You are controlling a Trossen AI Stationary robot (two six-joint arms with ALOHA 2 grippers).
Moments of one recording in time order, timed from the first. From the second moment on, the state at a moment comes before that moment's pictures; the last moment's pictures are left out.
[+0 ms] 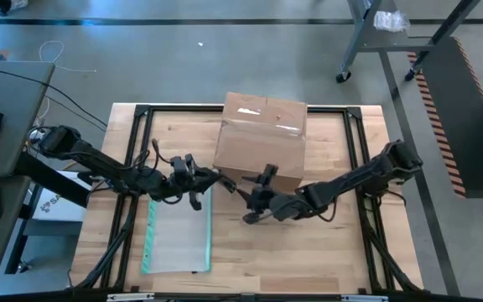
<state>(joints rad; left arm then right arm) -0.36 1.19 0.47 0.87 -0.65 -0.28 0.37 1.71 1.22 0.10 0.83 -0.16</state>
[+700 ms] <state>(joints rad) -0.35 1.19 0.47 0.85 -0.64 -0.28 0.22 1.71 1.32 -0.08 0.28 -0.13</state>
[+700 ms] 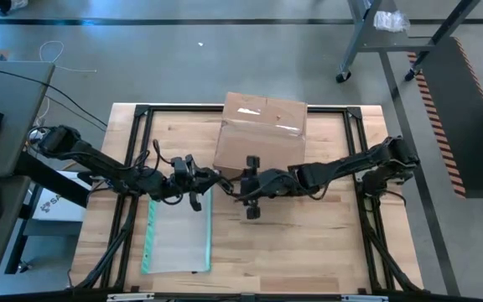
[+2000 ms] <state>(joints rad) -0.35 1.19 0.47 0.84 -0.79 -0.31 0.32 1.77 1.32 0.00 0.74 0.00</state>
